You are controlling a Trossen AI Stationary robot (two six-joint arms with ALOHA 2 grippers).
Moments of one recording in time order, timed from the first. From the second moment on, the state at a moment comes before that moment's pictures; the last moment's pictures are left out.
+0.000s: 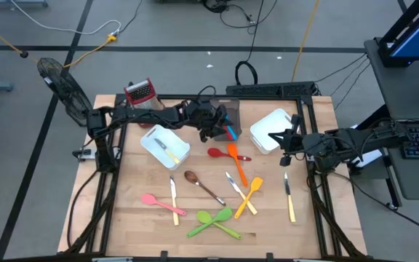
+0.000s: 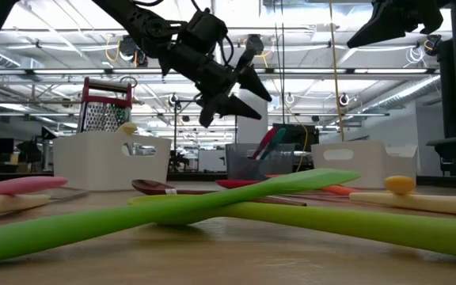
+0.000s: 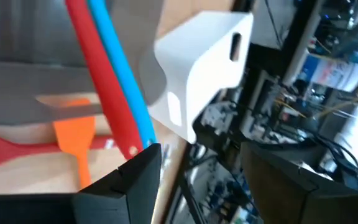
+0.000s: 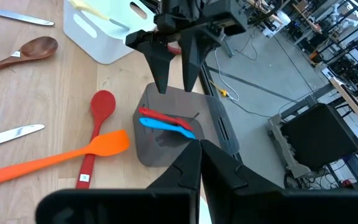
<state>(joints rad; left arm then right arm) 0.33 1.85 1.24 0.12 0.26 -1.69 0.22 0.70 0.74 -0.57 0.65 -0.25</state>
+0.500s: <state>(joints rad) 0.23 1.85 1.24 0.51 0.35 -1.60 0.22 0.70 0.74 -0.57 0.65 -0.25</state>
